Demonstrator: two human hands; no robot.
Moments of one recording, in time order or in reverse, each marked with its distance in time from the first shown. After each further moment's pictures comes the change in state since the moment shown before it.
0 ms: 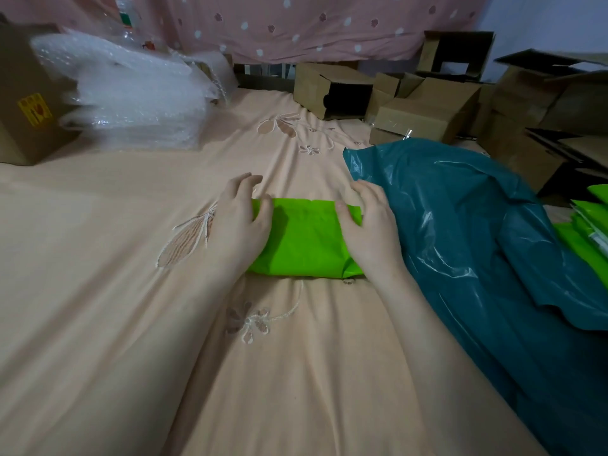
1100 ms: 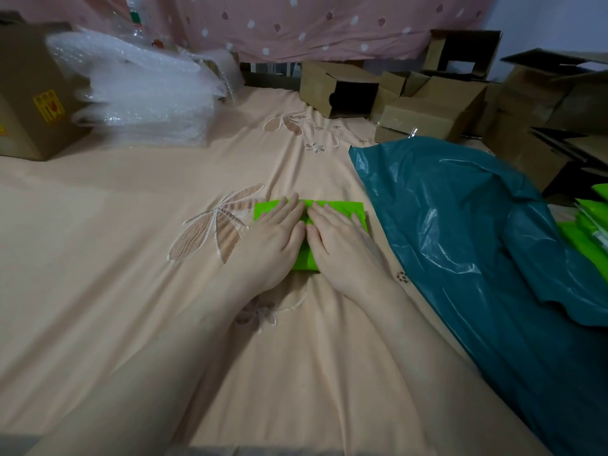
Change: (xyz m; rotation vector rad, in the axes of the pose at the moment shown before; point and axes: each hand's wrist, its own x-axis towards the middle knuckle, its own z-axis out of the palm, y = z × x) left_hand -0.027 0.007 0.004 0.136 -0.413 0.222; right_hand -0.025 -0.024 0.012 -0.427 -0.471 -0.157
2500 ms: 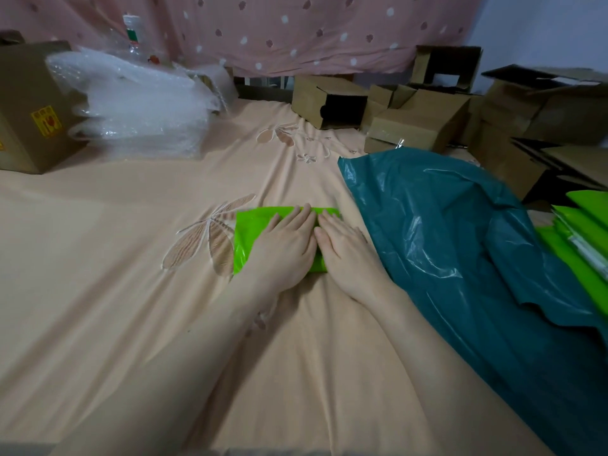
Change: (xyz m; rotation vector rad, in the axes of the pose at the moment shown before) left_hand 0.018 0.024 0.013 0.307 -0.092 0.026; right_hand 0.000 0.026 -0.003 0.192 -0.037 0.088
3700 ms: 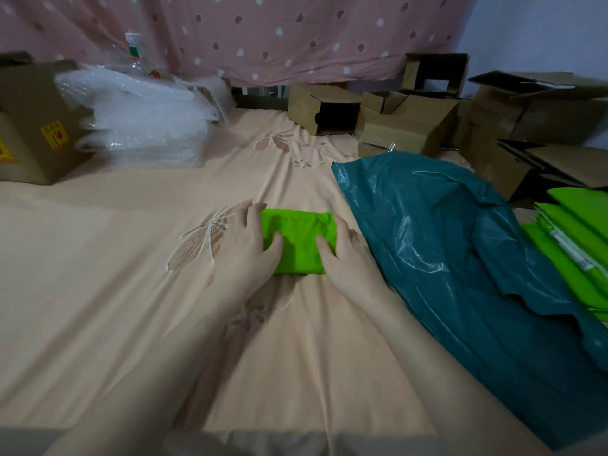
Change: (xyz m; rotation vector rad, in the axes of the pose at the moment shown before) left_hand -0.024 -0.024 -0.008 -0.348 0.354 -0.289; right_hand -0.015 0.001 0.004 0.110 0.177 0.098
